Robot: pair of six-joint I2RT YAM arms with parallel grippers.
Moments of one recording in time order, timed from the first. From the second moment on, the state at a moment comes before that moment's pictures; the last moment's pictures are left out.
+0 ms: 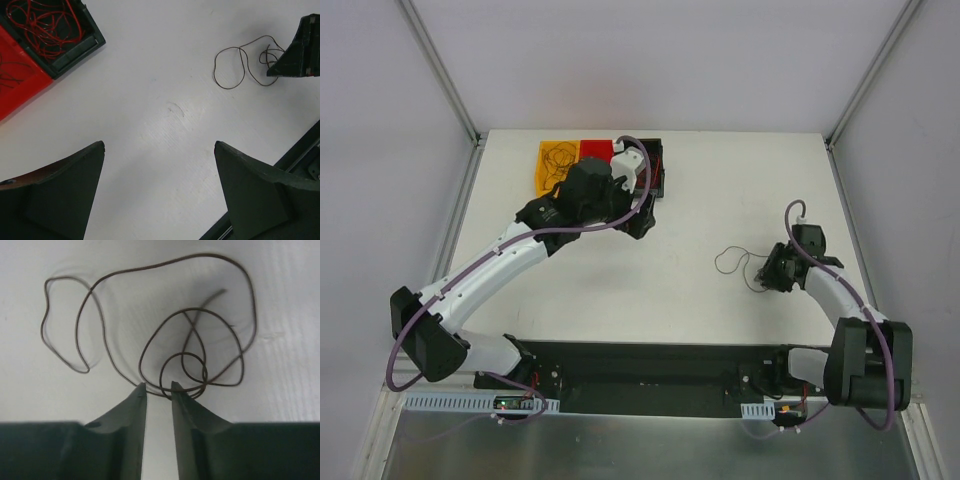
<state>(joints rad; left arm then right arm) -0.72 1.35 1.29 -0.50 0.09 -0.15 -0.06 1.18 0.56 -0.45 -0.12 0.46</state>
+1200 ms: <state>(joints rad) -0.72 1.31 1.26 -0.47 -0.03 -0.11 0.06 1.23 0.72 -0.58 -0.06 0.34</state>
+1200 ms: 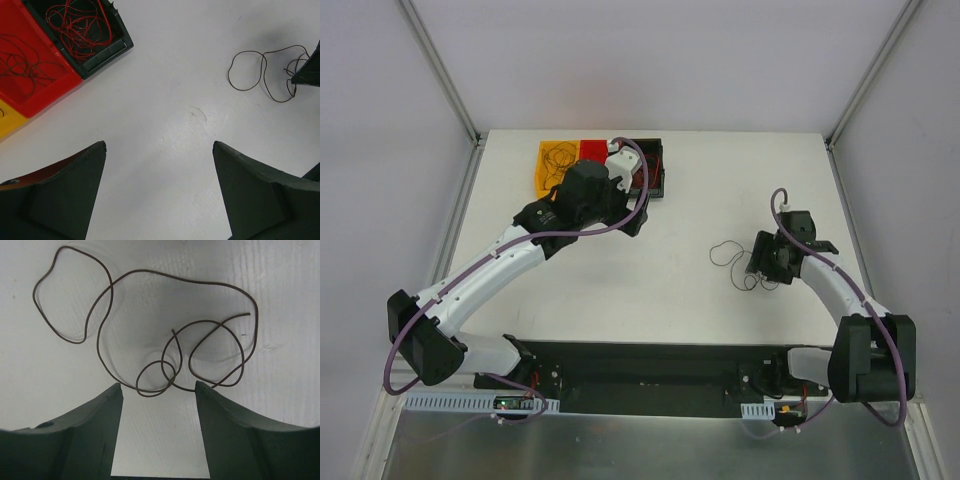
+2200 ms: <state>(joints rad) -0.72 1.31 1.26 -0.47 -0.03 -0.11 0.18 1.37 0.63 -0.33 -0.30 0.43</state>
